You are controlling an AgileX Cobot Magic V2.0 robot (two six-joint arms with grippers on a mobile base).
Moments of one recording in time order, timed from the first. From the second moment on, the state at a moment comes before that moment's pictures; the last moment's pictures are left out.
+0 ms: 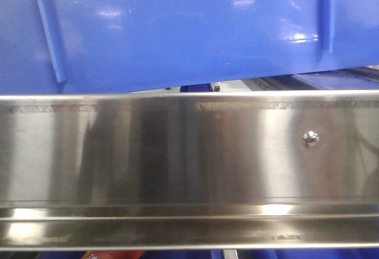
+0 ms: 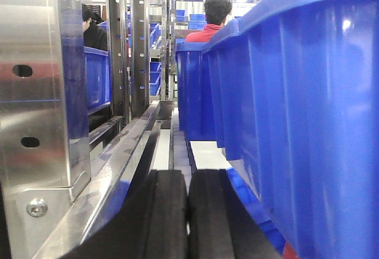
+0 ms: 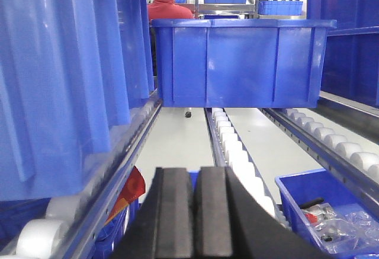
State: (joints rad) left arm 0.00 0.00 0.00 0.00 -0.03 0.00; right arm 0.05 0.00 0.00 0.10 0.05 -0.08
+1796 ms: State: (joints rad) left arm 0.00 0.20 -0.70 0.05 0.54 0.00; right arm 0.05 0.27 -0.80 0.11 0.54 -0.06
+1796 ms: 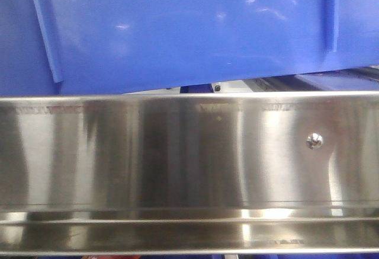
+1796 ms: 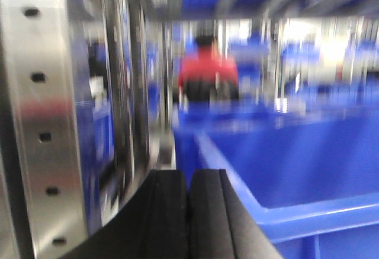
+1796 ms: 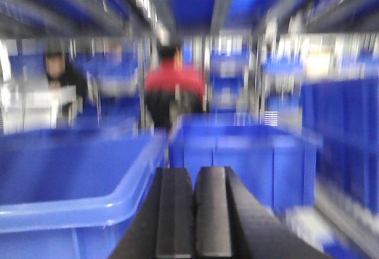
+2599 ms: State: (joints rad) left arm 0.00 0.75 -1.08 0.05 0.79 -0.04; right arm 0.05 0.84 -1.36 0.11 1.04 -0.06
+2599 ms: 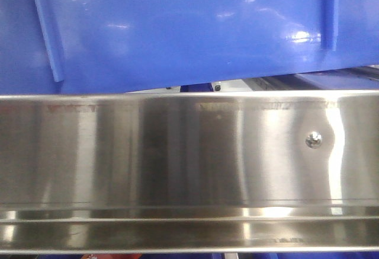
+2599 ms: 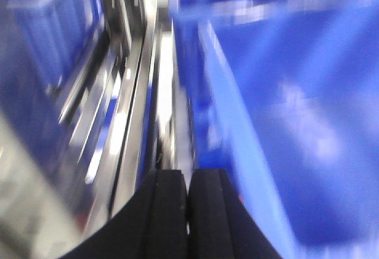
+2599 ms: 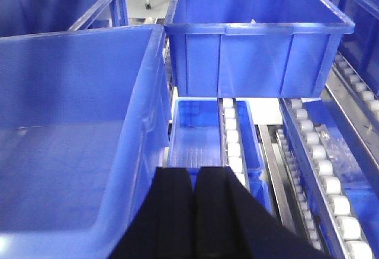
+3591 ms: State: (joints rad) left arm 0.00 1.14 -1.31 -0.03 0.78 -0.06; right arm 0.19 1.50 -1.79 0.06 1.17 -0.05
